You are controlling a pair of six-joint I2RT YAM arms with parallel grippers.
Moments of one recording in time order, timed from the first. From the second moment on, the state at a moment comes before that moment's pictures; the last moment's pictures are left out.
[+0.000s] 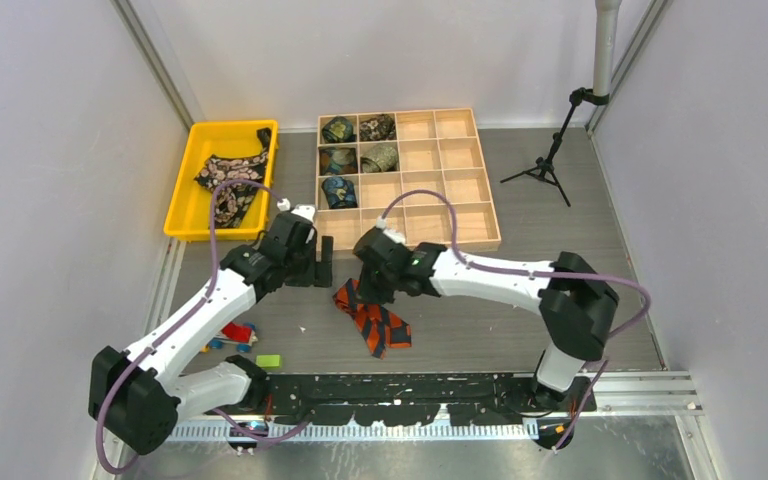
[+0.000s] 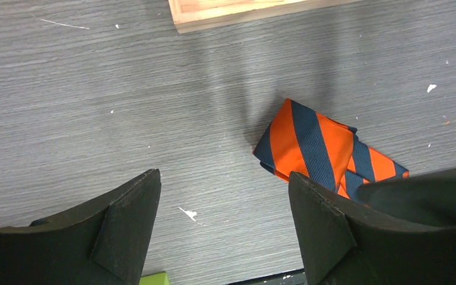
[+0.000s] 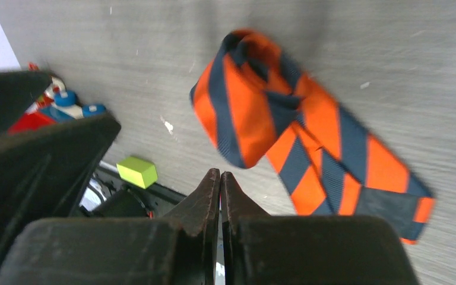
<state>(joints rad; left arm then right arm) -0.54 1.09 0.85 -0.69 -0.14 -0.39 1.02 1.67 1.18 -0.43 0.03 1.16</state>
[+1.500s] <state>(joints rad) -0.50 1.10 0.77 -0.67 -0.06 -0.45 1.17 1.75 1.04 -0.53 0.27 1.27</state>
